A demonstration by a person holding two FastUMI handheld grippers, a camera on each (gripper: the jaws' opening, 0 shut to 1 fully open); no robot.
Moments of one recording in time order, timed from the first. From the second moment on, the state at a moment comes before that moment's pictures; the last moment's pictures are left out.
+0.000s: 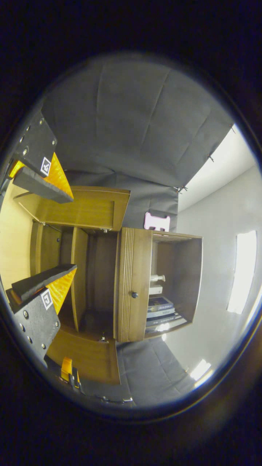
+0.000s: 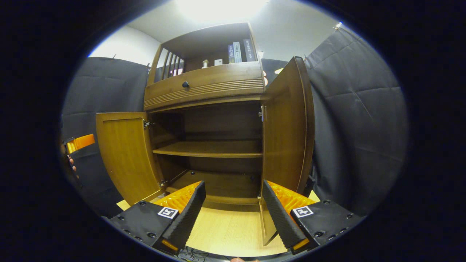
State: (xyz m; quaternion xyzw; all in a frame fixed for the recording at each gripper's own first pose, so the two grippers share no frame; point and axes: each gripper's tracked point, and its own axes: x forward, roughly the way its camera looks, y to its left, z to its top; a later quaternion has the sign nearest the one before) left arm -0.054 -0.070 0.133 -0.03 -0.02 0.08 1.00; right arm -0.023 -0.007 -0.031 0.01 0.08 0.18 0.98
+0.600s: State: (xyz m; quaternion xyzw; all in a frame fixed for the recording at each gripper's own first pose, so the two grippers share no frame) left arm -0.086 -0.133 0.098 -0.02 0.04 0.10 0.99; right arm -0.042 -0.020 -0.047 -0.01 0.08 0.24 0.97
